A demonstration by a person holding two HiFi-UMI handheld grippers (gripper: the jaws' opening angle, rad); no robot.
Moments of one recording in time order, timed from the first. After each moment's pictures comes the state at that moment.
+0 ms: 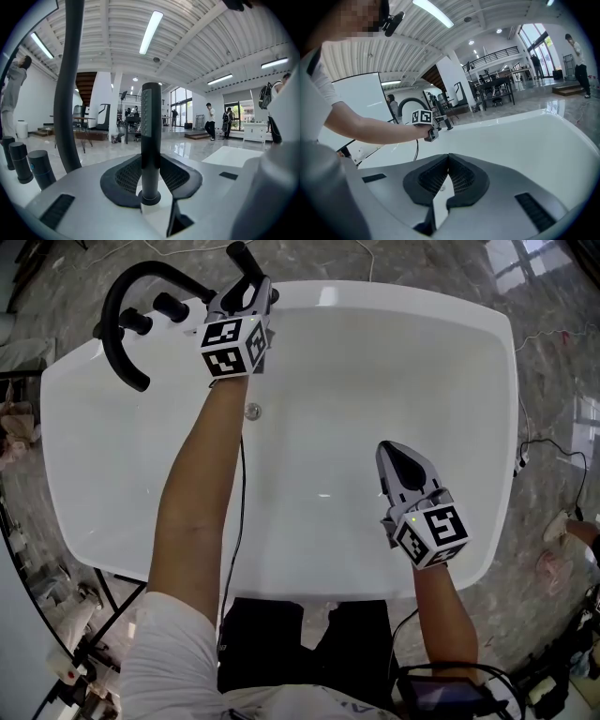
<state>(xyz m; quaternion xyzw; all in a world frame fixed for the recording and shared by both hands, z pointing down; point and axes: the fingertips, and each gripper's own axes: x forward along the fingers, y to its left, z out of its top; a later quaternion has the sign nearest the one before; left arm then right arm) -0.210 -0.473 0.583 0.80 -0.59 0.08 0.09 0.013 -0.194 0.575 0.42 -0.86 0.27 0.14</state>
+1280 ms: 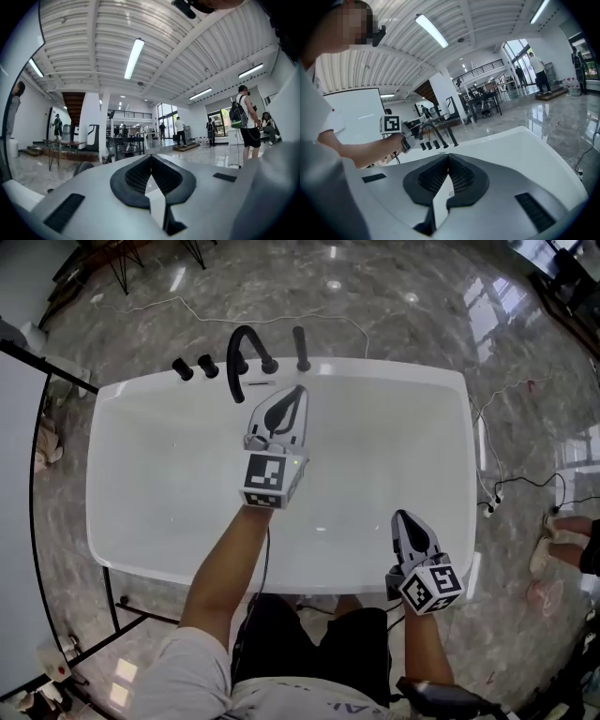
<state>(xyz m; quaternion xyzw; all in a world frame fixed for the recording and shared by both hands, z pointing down) -0.189 -0.238 0.331 0.84 -0.54 0.05 0.00 0.016 -0.051 0.402 0.50 -0.82 0.27 0.07</state>
